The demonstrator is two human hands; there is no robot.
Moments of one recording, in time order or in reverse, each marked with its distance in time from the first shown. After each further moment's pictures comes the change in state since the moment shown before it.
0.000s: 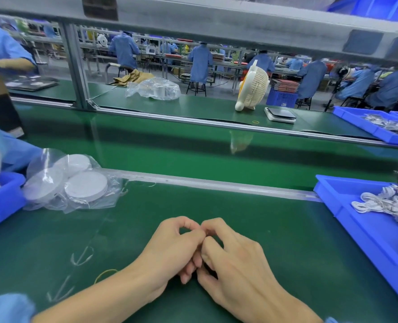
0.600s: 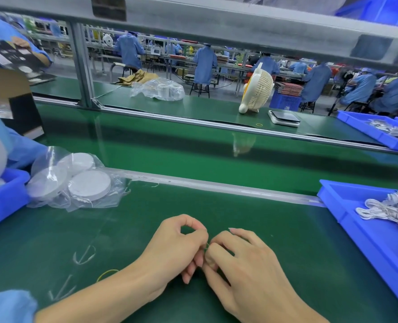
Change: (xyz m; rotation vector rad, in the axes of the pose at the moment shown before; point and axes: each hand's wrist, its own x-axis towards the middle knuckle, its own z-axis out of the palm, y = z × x) left_hand 0.004 0.000 -0.002 -0.012 0.025 0.043; right_hand -0.005 0.004 -0.012 -0.026 -0.016 -0.044
